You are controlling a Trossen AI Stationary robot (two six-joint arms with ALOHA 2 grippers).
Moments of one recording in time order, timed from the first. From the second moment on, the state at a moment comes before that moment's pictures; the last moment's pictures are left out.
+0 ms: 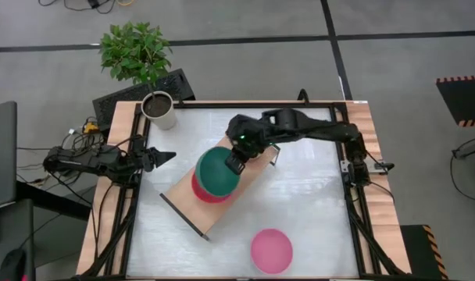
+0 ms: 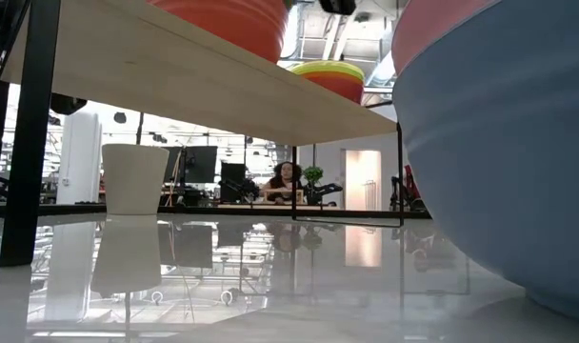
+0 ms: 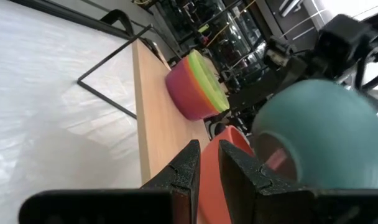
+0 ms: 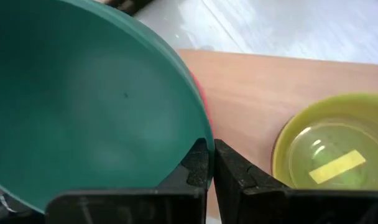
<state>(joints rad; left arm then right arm) -0.17 0.11 0.28 -0.20 -0.45 -1.02 0.02 2.00 2.33 -1.25 0.02 0.59</state>
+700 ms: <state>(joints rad) -0.17 0.11 0.28 -0.20 -0.46 -1.02 0.00 2.02 2.33 -1.23 -0.03 0.52</state>
